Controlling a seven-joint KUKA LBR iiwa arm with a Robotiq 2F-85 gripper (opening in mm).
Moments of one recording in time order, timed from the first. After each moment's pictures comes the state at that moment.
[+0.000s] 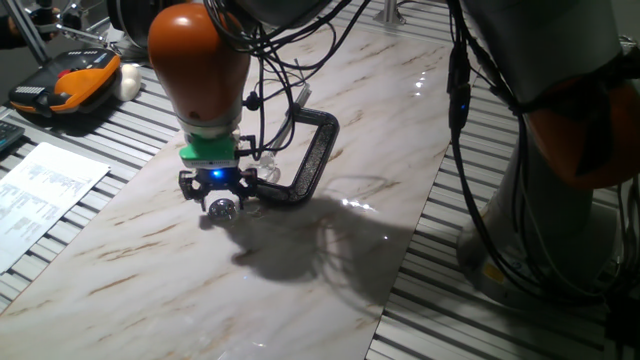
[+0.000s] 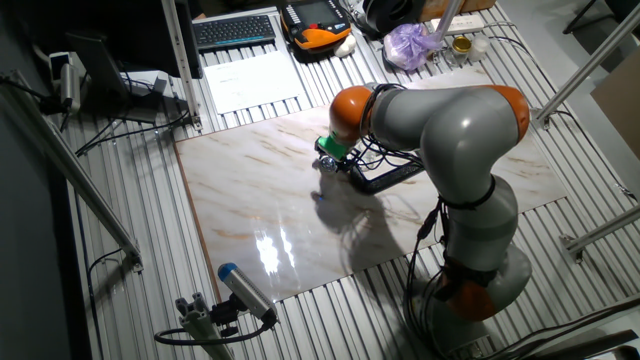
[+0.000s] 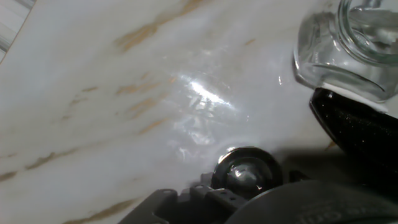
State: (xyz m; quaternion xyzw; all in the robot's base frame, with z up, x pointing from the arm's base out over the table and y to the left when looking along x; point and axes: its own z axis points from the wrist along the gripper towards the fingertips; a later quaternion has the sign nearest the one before) arm 0.545 0.147 0.034 0.48 0.88 0.04 0.06
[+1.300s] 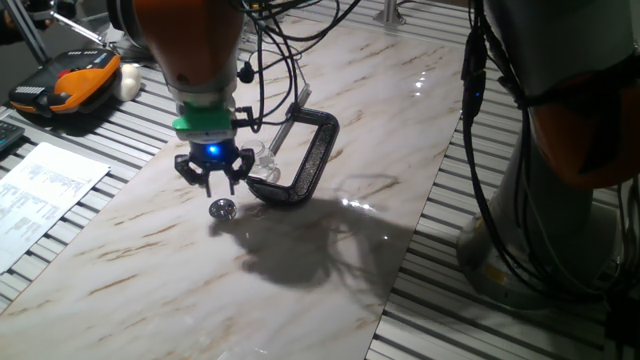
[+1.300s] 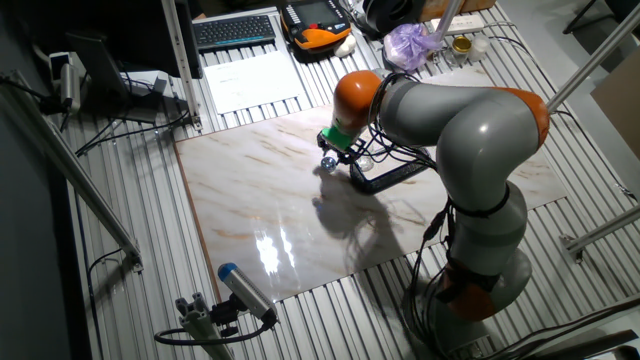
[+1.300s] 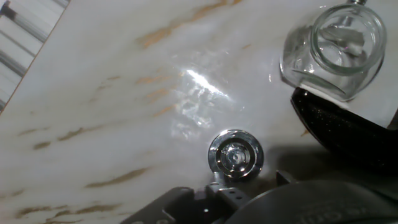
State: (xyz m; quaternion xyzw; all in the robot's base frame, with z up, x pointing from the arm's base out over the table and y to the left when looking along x) arm 0.534 0.150 0.094 0.44 0.89 0.04 0.04
